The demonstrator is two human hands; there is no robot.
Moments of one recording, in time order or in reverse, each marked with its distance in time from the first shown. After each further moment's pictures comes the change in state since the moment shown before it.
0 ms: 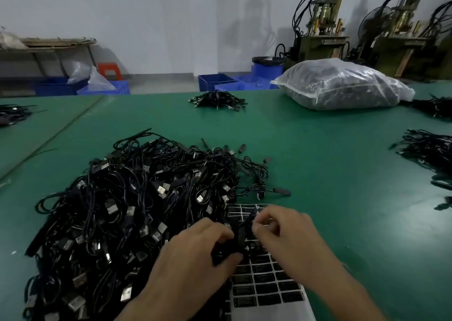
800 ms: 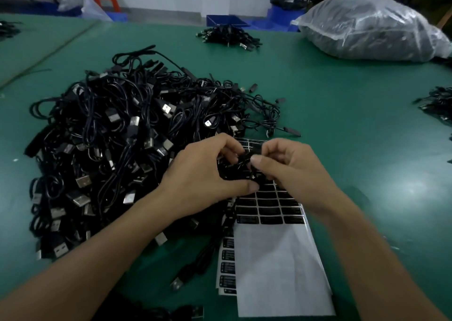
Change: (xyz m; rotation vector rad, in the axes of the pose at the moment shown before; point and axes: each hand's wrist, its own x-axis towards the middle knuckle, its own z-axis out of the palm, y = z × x) left_hand 0.010 -0.010 0.007 -0.310 0.001 -0.021; right_hand -0.002 0.000 0.006 0.504 -0.110 -0.052
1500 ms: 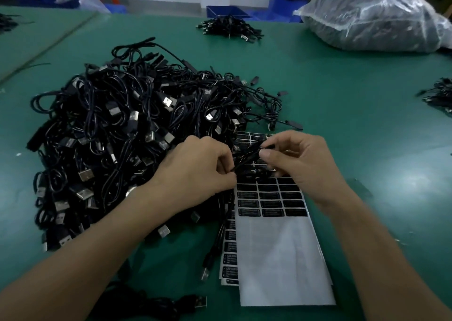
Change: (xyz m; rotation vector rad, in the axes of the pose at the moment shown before) left_hand 0.000 0.003 -0.008 0.216 -0.100 -0.073; right_hand 0.000 0.006 -0.007 0.063 0.069 -0.055
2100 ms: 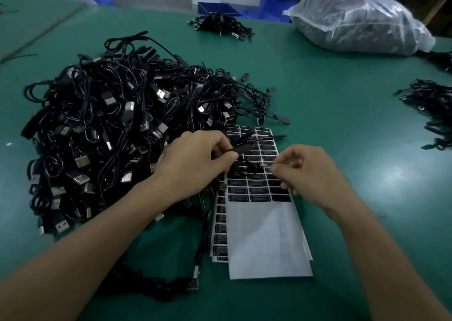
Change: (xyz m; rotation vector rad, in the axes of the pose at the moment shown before) left_hand -0.006 0.008 0.011 -0.091 0.090 -0.009; right_hand -0.035 0.003 -0.023 -0.464 0.095 0.216
